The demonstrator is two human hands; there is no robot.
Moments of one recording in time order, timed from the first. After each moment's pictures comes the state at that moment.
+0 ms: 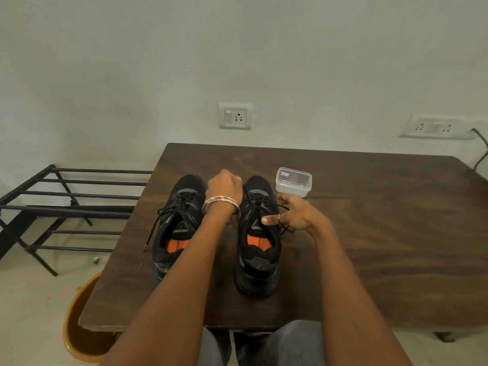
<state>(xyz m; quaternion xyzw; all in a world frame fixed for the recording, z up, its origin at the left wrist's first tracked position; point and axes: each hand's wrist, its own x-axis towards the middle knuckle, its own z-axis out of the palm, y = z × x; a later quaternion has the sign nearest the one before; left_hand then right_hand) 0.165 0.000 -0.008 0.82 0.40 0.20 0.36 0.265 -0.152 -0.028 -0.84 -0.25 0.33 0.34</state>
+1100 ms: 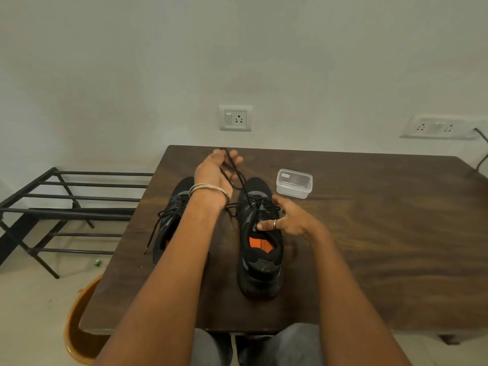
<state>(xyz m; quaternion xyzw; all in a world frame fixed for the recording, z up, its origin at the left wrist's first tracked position) 0.161 0.005 0.032 0.31 0.25 0.32 0.86 0.281 -0.142 -0.069 -0.84 -0.28 0.32 0.34</state>
